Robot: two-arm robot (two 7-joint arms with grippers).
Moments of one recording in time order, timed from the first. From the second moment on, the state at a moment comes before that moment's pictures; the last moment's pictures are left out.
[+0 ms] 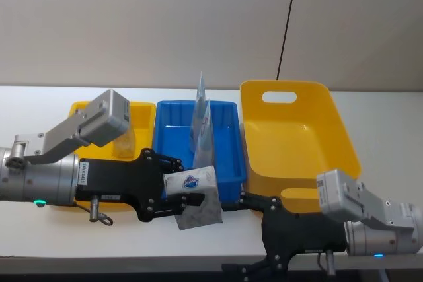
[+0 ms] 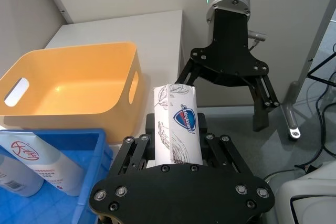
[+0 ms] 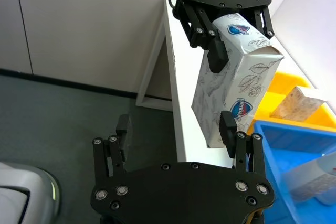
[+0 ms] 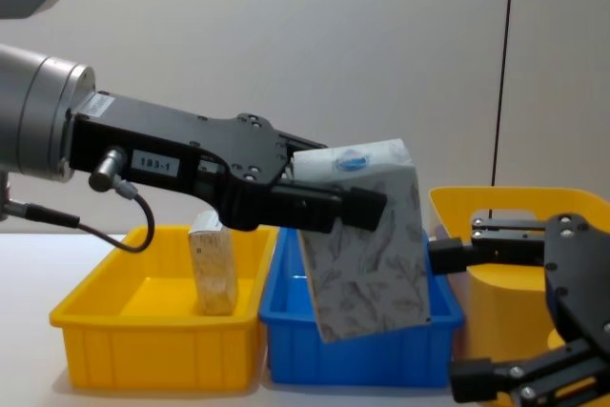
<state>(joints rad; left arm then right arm) -0.59 0.59 0.61 -1.58 -0.44 0.13 -1.06 0.30 0.67 -0.49 -1.61 0.36 -0.17 1.04</state>
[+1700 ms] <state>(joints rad) -0.59 0.59 0.61 -1.58 -0.44 0.13 -1.06 0.40 0.65 -0.50 -1.52 0.45 -0.07 0.98</state>
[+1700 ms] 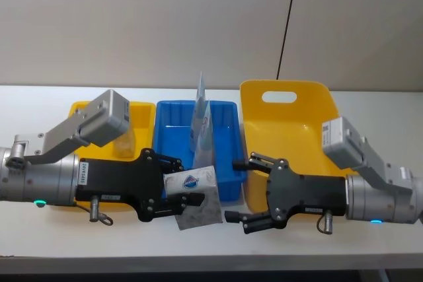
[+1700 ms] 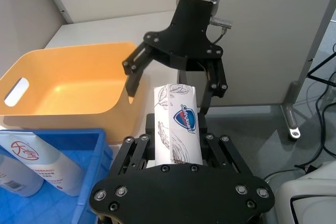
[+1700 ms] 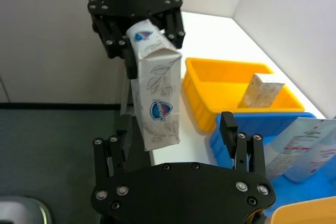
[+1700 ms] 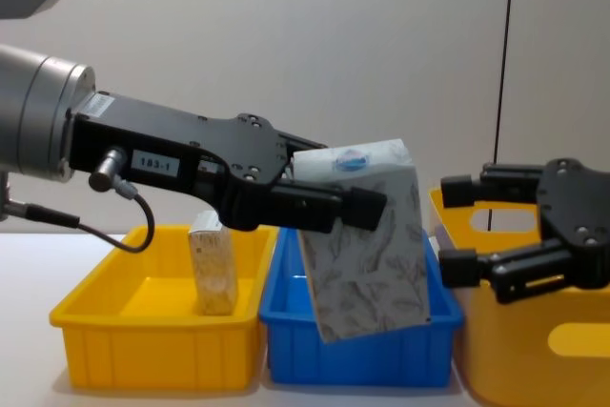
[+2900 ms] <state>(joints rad) -0.59 0.59 0.61 -1.58 -0.44 0.13 -1.06 0.49 0.57 -0.60 -1.42 0.44 -0.06 1.03</state>
